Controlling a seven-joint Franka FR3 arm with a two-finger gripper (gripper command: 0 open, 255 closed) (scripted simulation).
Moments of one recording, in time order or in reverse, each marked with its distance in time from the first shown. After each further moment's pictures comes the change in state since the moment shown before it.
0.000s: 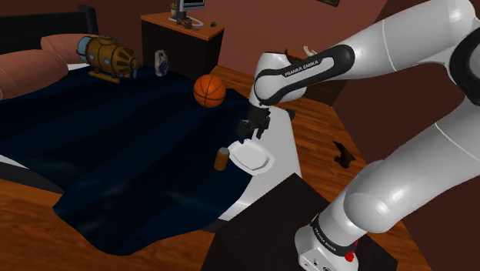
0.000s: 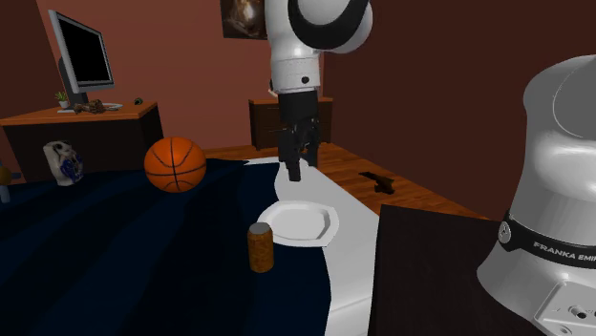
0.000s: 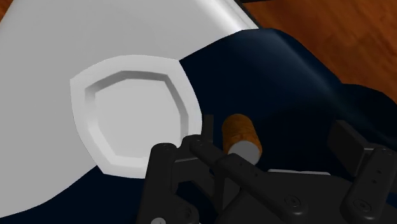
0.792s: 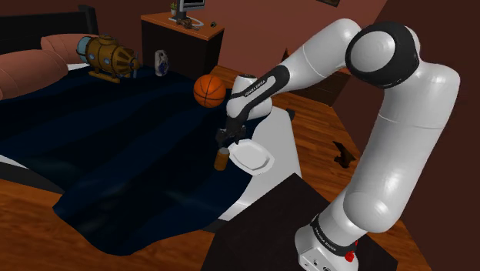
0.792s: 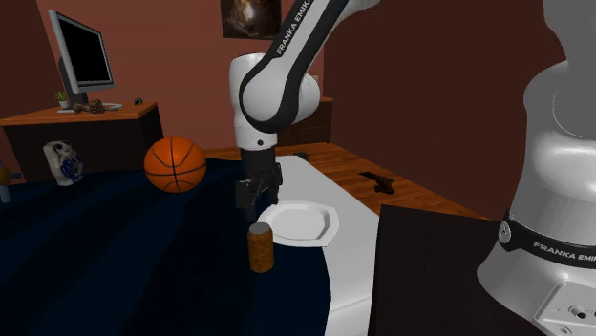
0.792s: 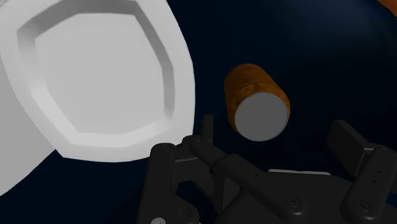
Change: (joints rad) arm -0.003 0.478 0.001 0.241 0.018 0.303 0.007
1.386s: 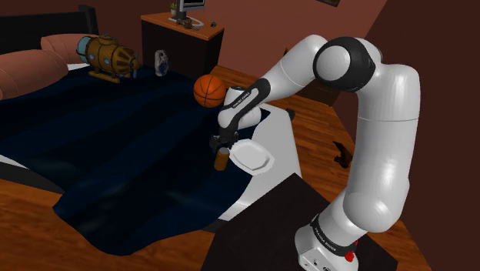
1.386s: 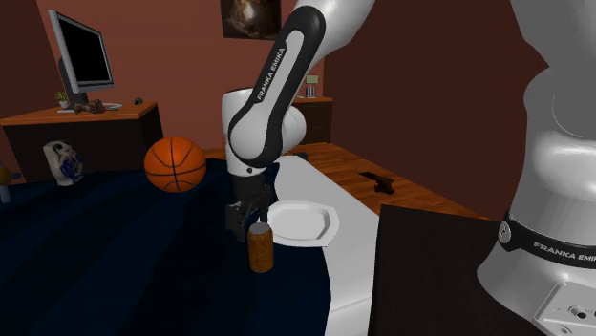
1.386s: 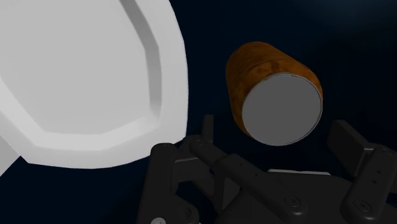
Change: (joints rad) arm -0.003 0.208 0.003 0.123 0.008 0.104 0.001
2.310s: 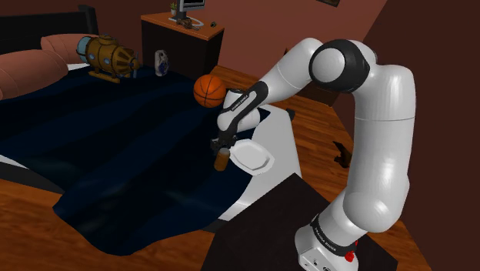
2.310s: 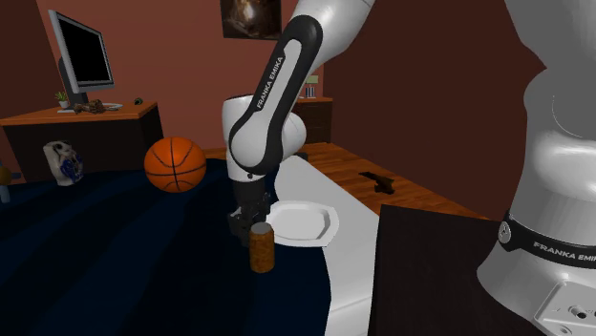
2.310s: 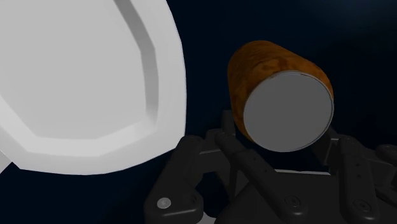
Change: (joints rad) arm 0.000 0.031 0.002 0.007 0.001 0.026 -0.001
